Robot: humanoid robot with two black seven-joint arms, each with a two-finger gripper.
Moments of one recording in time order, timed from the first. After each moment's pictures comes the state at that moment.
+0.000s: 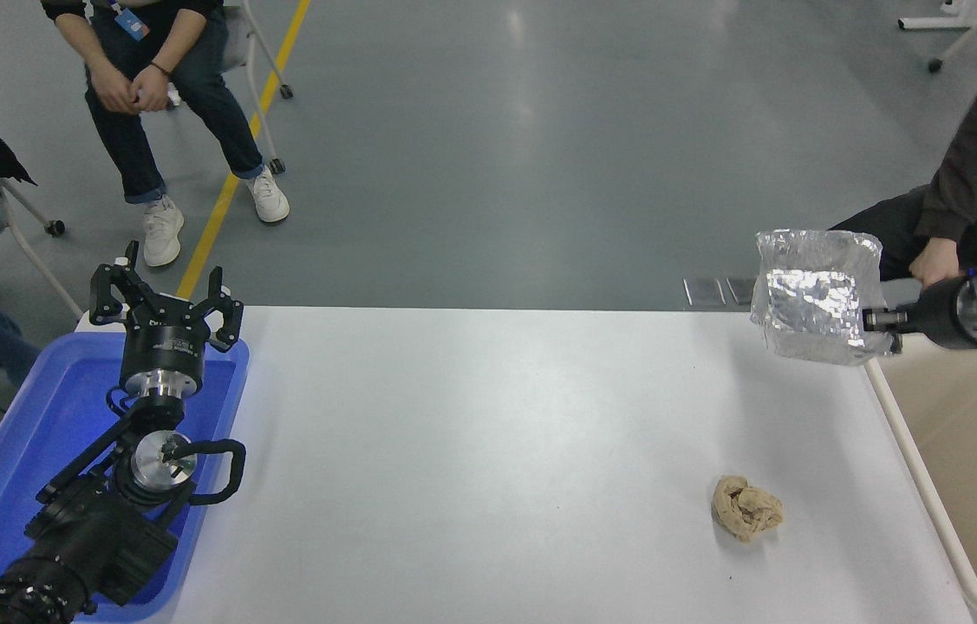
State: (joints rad) left arm -0.55 0.16 -1.09 -0.55 0.03 -0.40 -0.56; right arm 1.72 -0.70 -1.00 1.05 -0.83 0.34 0.12
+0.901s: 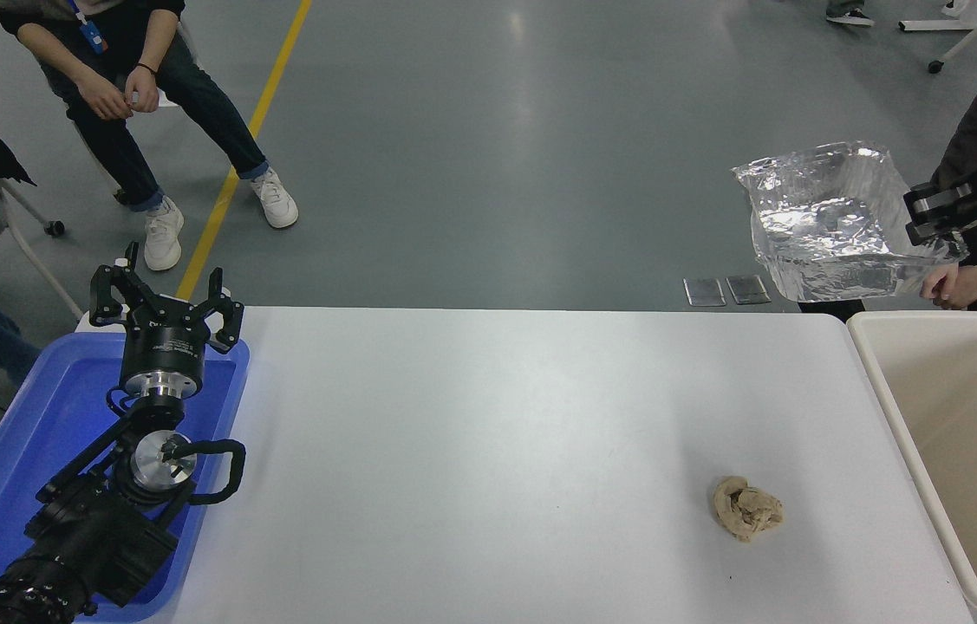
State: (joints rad) left arm -0.54 0.16 -1.09 -0.55 0.03 -0.40 -0.56; right arm 2.21 -0.77 -1.17 1.22 -0.85 0.73 0.04
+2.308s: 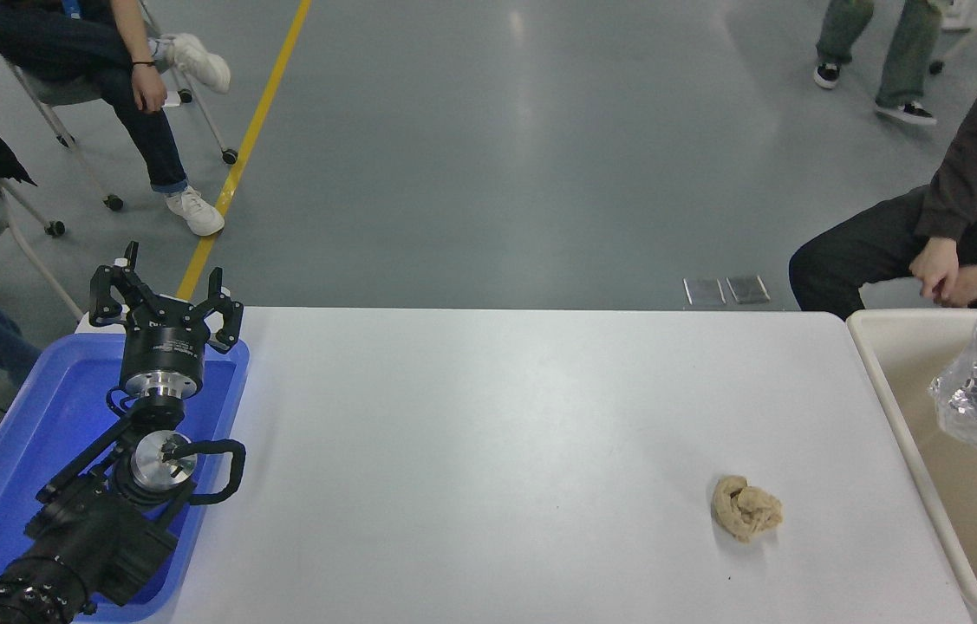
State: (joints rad) left arm -0.55 0.16 -1.09 -0.55 0.03 -0.40 -0.56; right arm 0.76 -0.75 -0.31 0.48 -0.90 0.10 0.01
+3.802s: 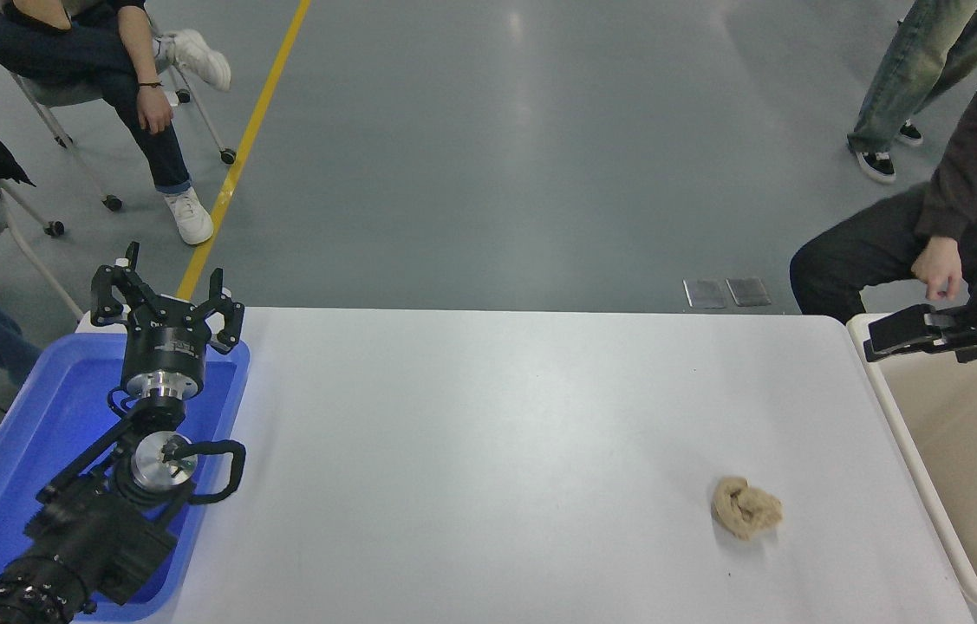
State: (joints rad) left arm -0.55 0.16 -1.09 -0.55 0.03 -0.40 -0.56; right arm 2.17 -0.68 -1.14 1.44 -0.54 0.69 0.00
